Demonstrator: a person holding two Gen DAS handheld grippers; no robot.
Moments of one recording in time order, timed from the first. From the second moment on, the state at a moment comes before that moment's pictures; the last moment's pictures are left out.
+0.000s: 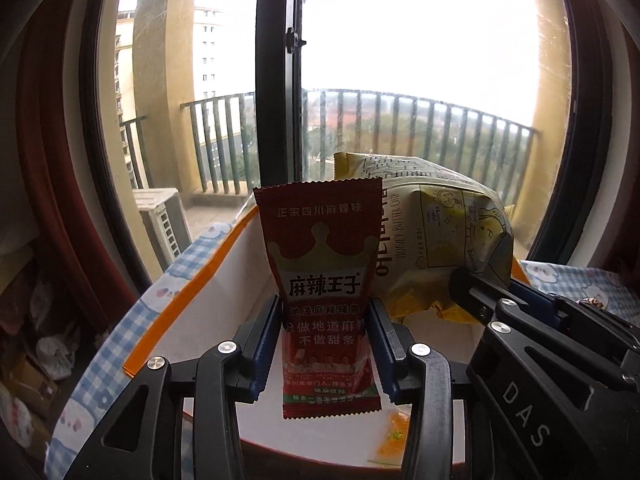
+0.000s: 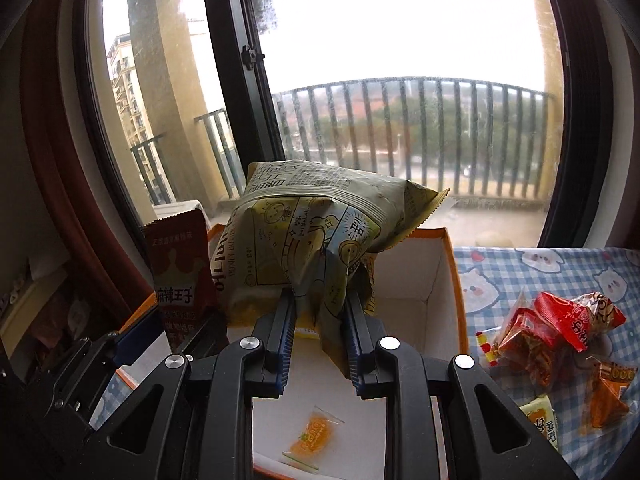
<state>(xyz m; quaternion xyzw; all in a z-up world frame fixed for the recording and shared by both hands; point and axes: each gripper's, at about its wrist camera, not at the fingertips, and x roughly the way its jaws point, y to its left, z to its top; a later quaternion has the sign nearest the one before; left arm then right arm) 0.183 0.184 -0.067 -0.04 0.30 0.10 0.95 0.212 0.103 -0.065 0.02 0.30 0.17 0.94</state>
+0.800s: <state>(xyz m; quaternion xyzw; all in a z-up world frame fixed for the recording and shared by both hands) 0.161 0.171 -0.069 -0.05 0.34 0.08 0.93 0.196 0.101 -0.075 0.00 0.33 0.18 0.93</state>
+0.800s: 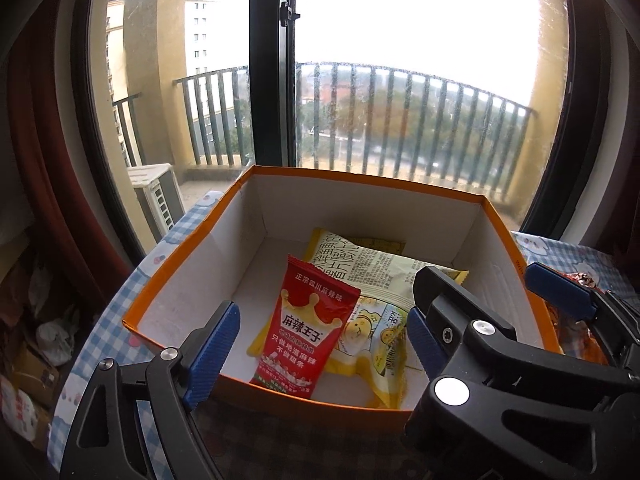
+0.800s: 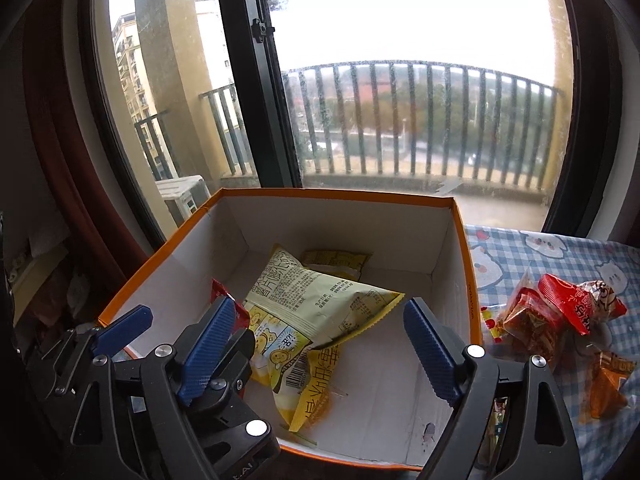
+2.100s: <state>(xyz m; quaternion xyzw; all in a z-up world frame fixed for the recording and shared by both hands) 0.083 -0.011 -0.039 -0.05 0.31 0.00 0.95 0.097 -0.087 -0.039 0.02 0.28 0.09 0.95</state>
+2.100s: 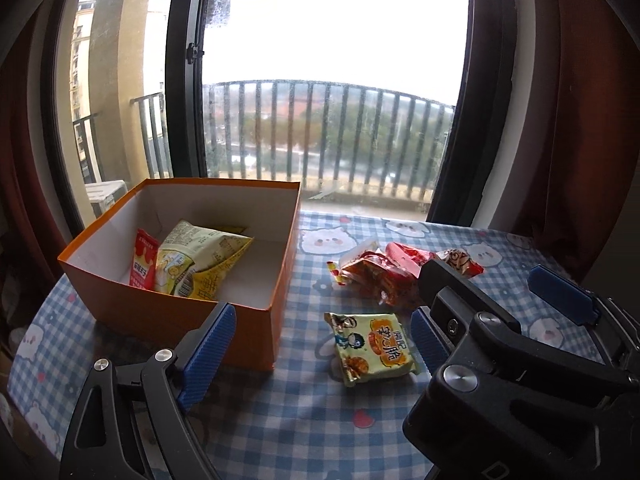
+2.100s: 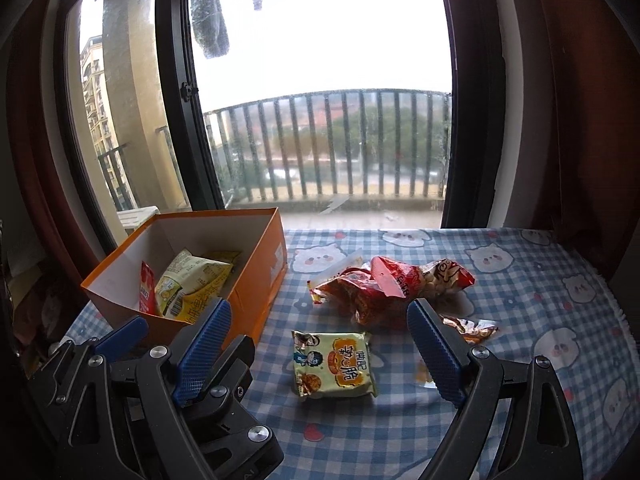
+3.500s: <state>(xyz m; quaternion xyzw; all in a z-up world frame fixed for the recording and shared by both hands) 0.158 -0.081 -0.147 -0.01 0.43 0.02 0.90 0.156 -0.176 -0.146 0.06 0.37 0.02 0.93</state>
